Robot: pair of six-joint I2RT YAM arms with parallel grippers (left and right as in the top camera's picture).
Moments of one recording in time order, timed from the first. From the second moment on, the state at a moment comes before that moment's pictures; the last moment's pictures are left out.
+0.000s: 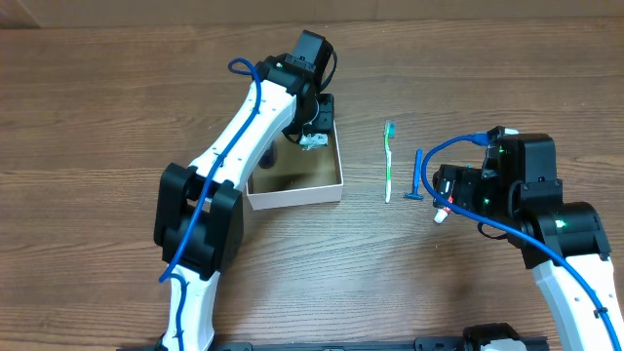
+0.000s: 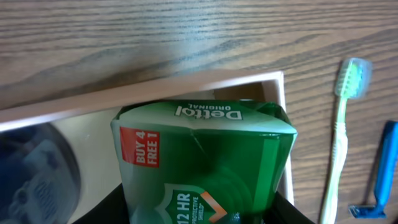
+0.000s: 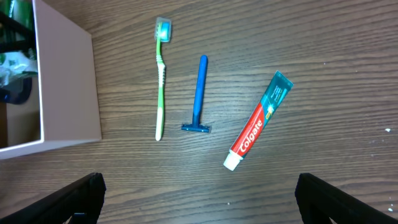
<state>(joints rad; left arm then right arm) -0.44 2.19 1.92 -0.99 0.09 -0.42 0.10 1.07 1.04 -0.97 -0.05 0.23</state>
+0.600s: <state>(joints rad) -0.48 1.92 1.92 -1.06 0.08 -0.35 0.10 1.07 1.04 -0.96 -0.05 0.23</state>
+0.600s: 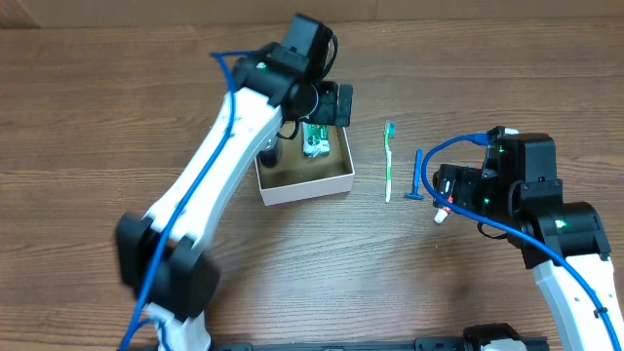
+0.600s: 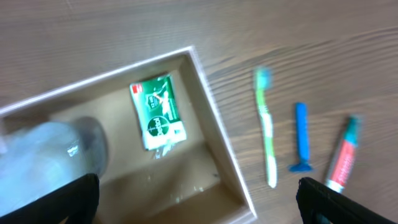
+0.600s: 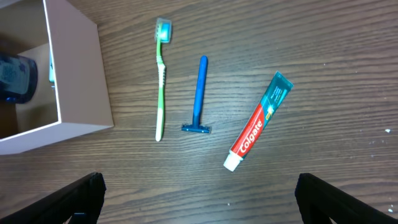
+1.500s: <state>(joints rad) 0.01 1.51 1.93 -1.52 -0.20 -0.41 0.40 1.67 1.05 -0.51 -0.16 0.15</state>
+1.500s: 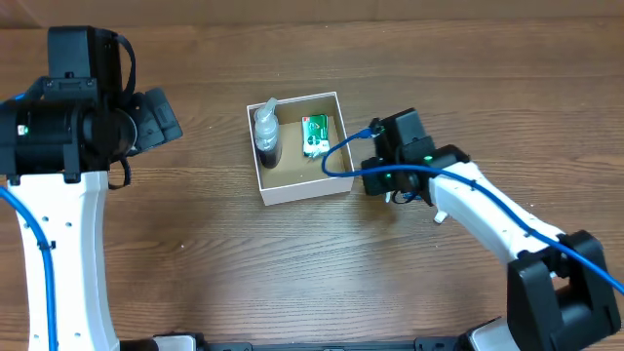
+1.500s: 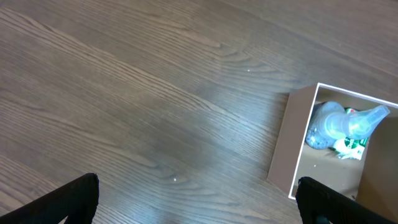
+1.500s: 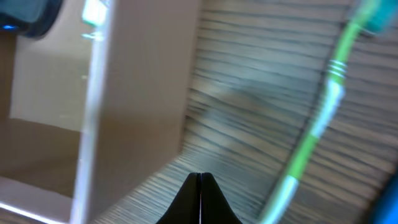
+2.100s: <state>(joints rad) 0.01 1.52 1.93 -1.52 -0.20 -0.39 0.43 1.67 1.05 -0.53 -0.31 0.10</state>
